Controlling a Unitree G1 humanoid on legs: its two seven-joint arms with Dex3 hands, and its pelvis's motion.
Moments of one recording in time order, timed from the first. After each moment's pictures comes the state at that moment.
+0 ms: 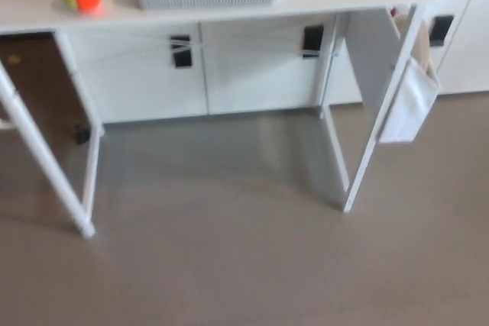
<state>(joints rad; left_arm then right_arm) 0.49 0.33 0.32 0.65 -0.20 -0.14 -0.31 0.37 -0.37 -0.20 1.01 0.04 -0.42 0.18</state>
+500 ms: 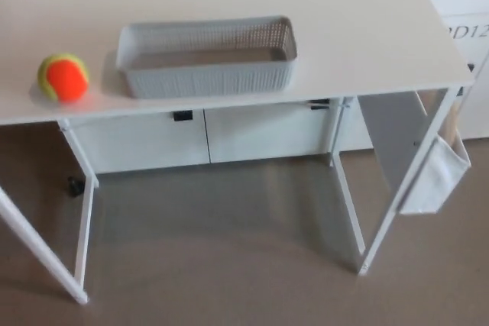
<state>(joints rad) 0.49 0.35 0.31 0.63 -0.20 -0.15 -0.31 0.38 -0.36 -0.18 1.00 0.04 -0.46 0.18</state>
